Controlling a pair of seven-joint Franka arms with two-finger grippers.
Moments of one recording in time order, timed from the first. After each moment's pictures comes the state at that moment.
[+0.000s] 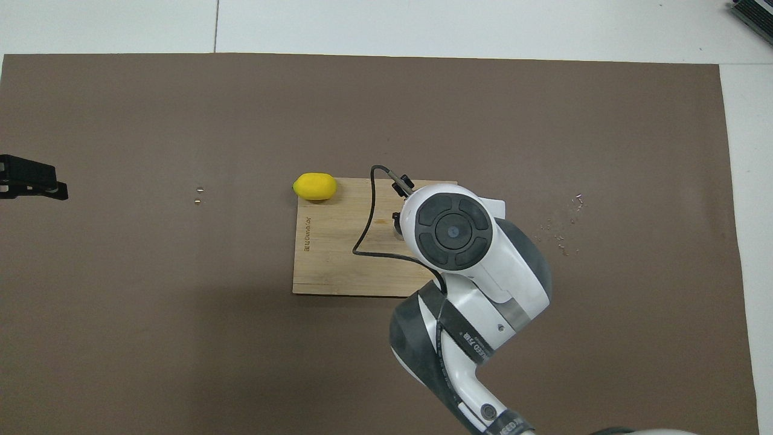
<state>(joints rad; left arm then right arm) 0.00 -0.04 0.04 -1.63 -0.06 1.60 -0.13 0.45 0.21 0.12 -1.82 -0.17 2.18 1.58</state>
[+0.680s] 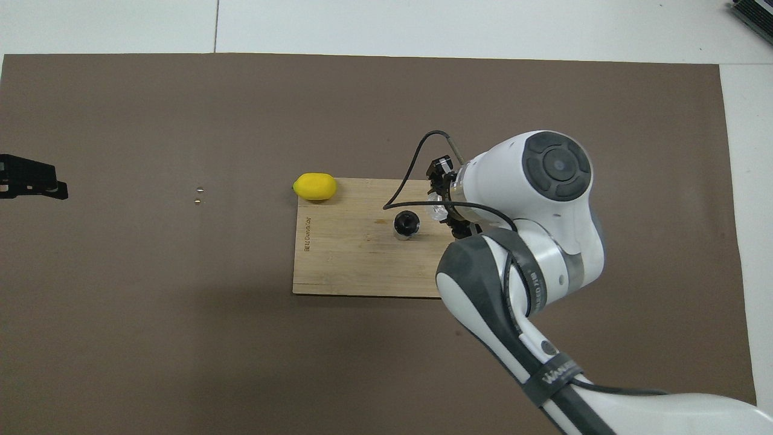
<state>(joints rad) 0.00 -0.04 0.03 -1.63 -0.06 1.60 -0.13 0.31 0.22 0.12 -1.82 0.16 2.18 1.52</state>
